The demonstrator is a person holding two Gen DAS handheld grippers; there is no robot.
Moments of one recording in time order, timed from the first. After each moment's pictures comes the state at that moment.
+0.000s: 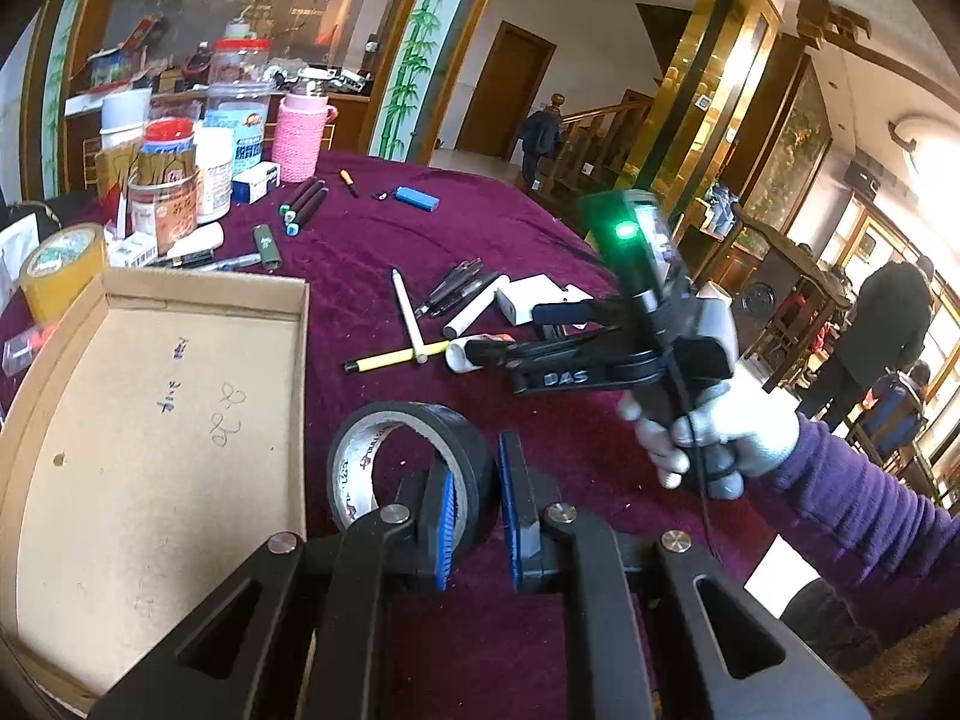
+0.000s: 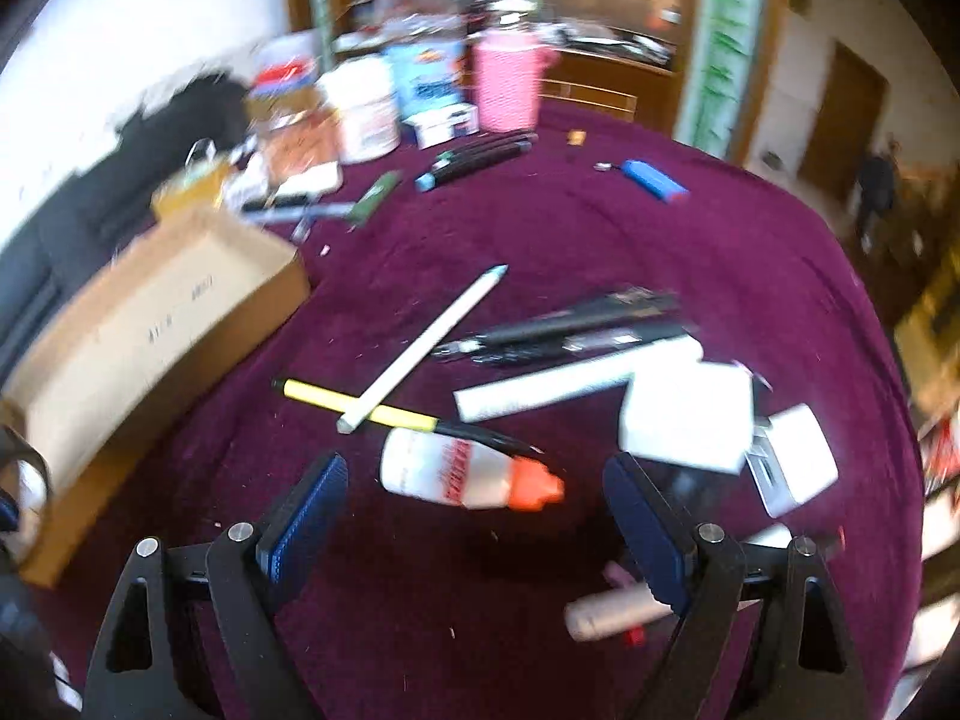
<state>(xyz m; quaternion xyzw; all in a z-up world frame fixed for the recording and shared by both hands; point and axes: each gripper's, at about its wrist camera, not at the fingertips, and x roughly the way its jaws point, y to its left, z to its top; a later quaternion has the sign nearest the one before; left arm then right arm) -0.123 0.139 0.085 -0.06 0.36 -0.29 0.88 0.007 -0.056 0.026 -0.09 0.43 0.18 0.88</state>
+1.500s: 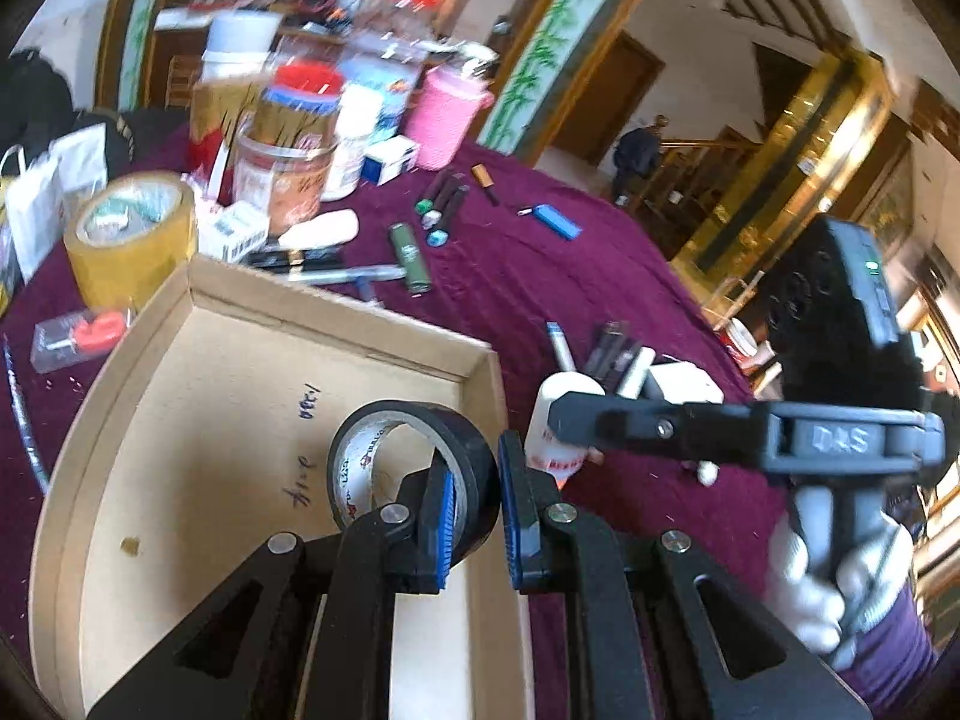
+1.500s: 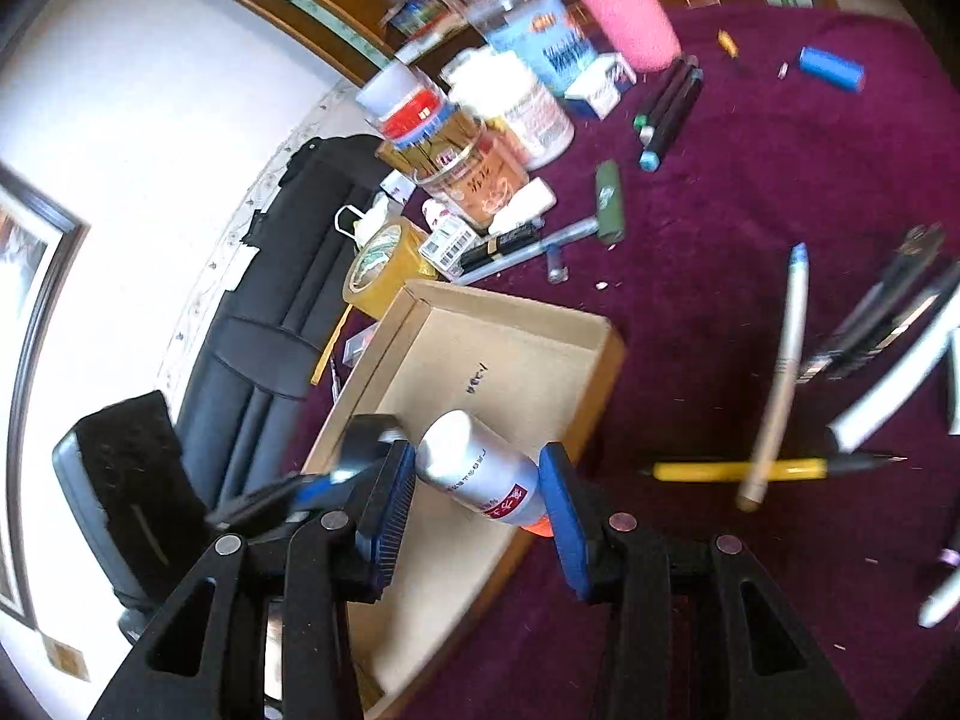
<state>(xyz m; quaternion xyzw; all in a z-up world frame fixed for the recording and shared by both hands) 0.000 0.209 0.068 -0.15 0.42 -0.20 0.87 0.040 0.025 0.059 0.20 0.51 0.33 0.77</state>
